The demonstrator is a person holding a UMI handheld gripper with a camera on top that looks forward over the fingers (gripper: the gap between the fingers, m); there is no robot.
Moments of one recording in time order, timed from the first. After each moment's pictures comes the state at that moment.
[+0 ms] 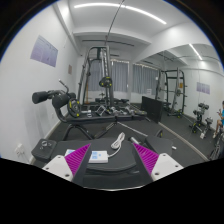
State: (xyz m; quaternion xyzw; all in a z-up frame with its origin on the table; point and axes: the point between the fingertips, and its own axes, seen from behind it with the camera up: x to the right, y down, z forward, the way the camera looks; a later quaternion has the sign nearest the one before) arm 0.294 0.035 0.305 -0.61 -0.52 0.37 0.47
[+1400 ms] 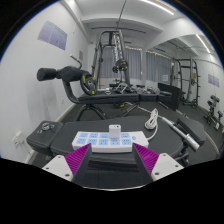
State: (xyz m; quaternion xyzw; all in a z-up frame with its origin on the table) arm 0.142 -0.090 0.079 -0.61 -0.57 0.38 0.40
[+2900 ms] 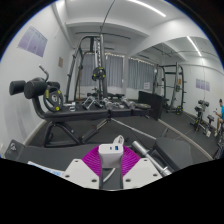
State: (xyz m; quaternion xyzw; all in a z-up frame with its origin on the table) arm -0.002 0.132 0.147 -0.63 -0.51 0.35 0.48
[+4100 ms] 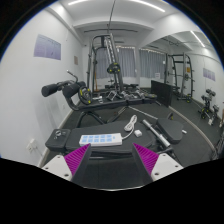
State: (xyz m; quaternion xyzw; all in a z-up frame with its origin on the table) arm 0.342 -0.020 0.262 -0.64 -0.56 0.38 0.37
